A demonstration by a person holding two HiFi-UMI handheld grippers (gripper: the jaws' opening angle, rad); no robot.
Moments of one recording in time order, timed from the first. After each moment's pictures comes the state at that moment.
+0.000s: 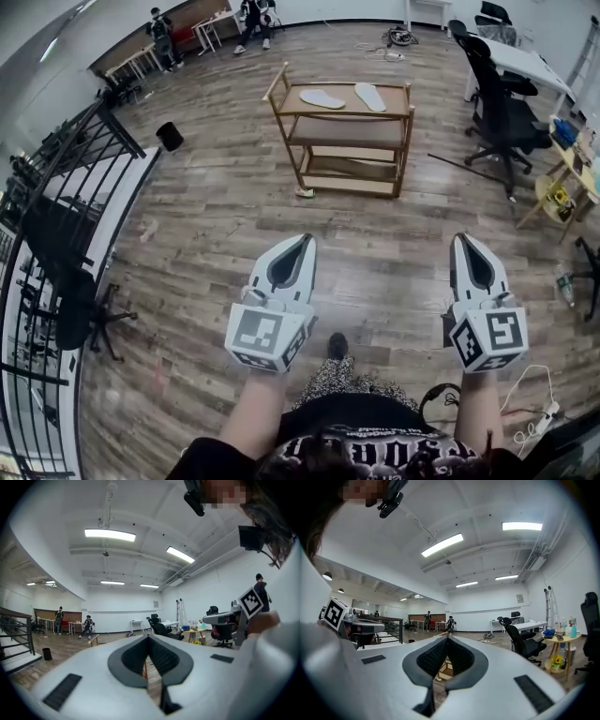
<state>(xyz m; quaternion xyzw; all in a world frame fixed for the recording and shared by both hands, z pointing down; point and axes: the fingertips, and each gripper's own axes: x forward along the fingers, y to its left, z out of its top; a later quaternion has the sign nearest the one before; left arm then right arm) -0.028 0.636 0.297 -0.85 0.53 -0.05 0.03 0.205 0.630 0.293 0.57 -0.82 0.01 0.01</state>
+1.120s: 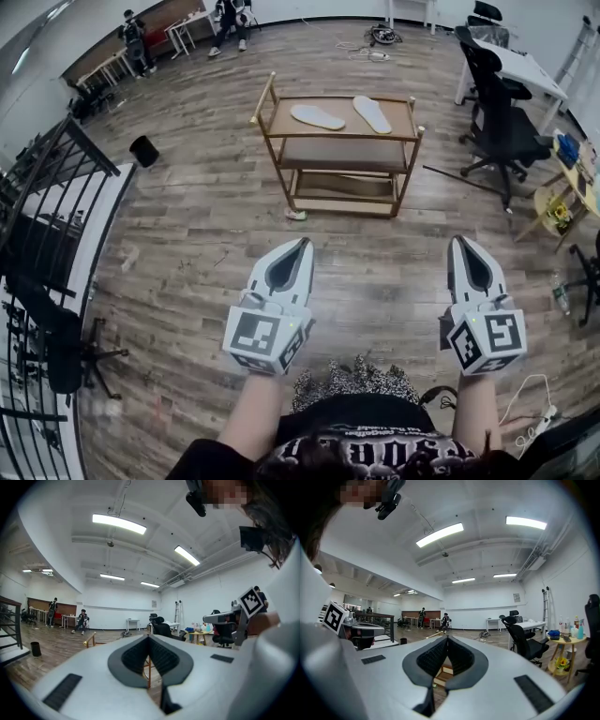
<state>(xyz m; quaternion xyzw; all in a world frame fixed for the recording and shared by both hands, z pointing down) -0.108 0.439 0.313 -0.86 0.50 -0.04 0.00 0.125 0.449 0.291 0.60 -0.80 0.02 0.03</state>
